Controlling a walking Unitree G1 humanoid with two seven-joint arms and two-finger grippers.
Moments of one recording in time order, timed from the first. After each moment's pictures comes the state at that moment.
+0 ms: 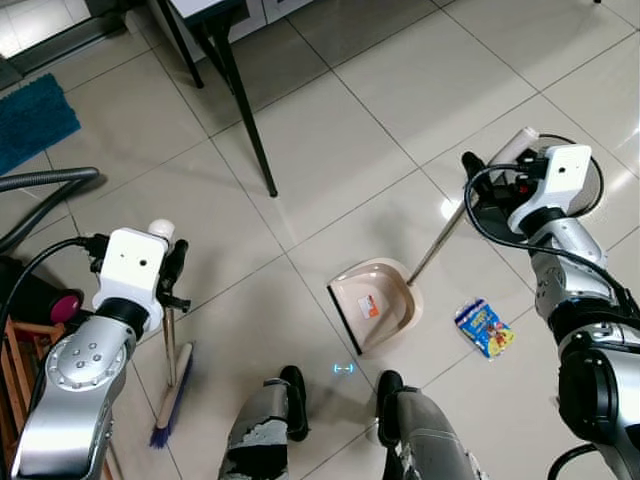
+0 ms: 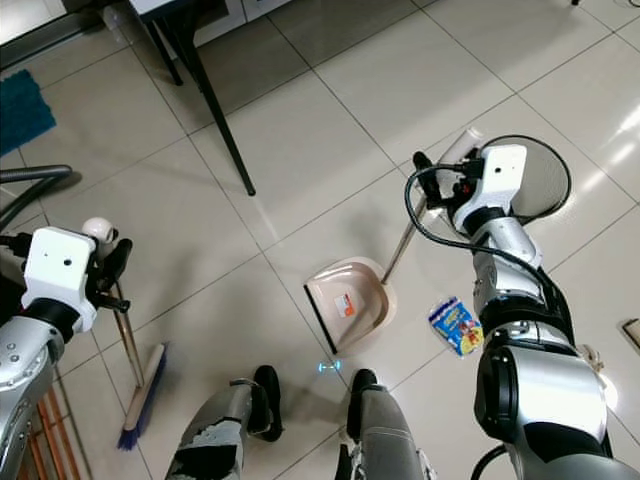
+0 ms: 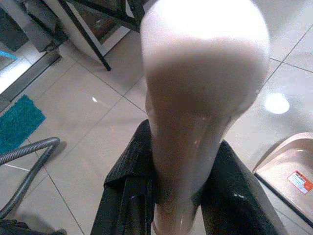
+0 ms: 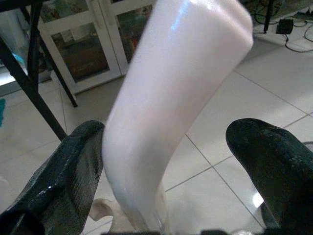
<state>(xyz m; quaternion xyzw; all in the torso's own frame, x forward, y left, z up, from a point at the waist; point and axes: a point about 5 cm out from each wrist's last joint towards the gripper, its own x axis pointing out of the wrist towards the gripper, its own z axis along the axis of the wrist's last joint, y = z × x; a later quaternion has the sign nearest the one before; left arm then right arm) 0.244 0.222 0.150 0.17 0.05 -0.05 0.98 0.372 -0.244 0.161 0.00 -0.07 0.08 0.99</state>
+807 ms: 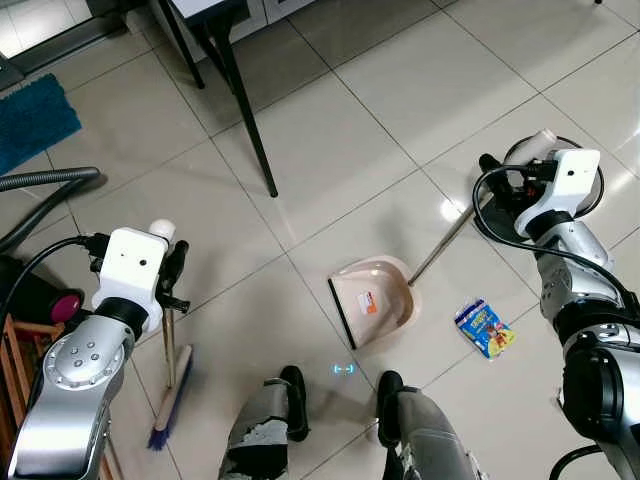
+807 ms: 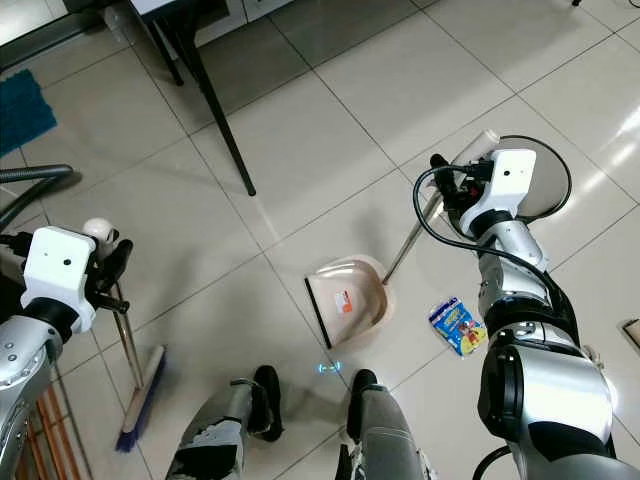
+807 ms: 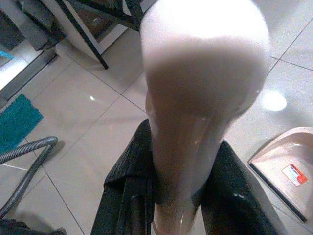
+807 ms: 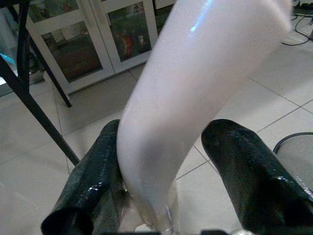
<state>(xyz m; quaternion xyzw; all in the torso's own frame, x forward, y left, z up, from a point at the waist) 0.244 0.222 0.150 0.17 0.05 -0.05 0.98 0.370 -0.251 0.159 0.01 -0.07 0.07 0.99</state>
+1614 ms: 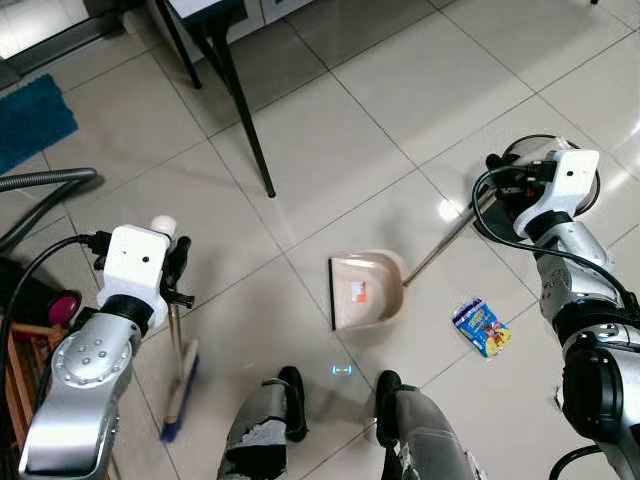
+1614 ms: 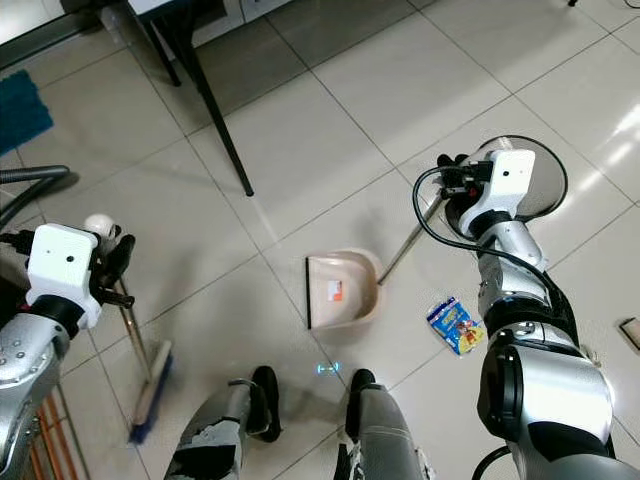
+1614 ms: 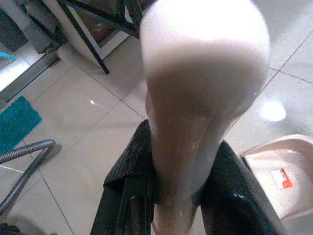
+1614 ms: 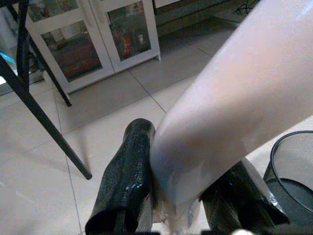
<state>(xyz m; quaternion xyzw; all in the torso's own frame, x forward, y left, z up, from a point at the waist) 0.248 0.217 0.149 0.15 0.03 -0.04 0.99 0.370 -0.249 0.157 0.02 -0.06 0.07 0.99</state>
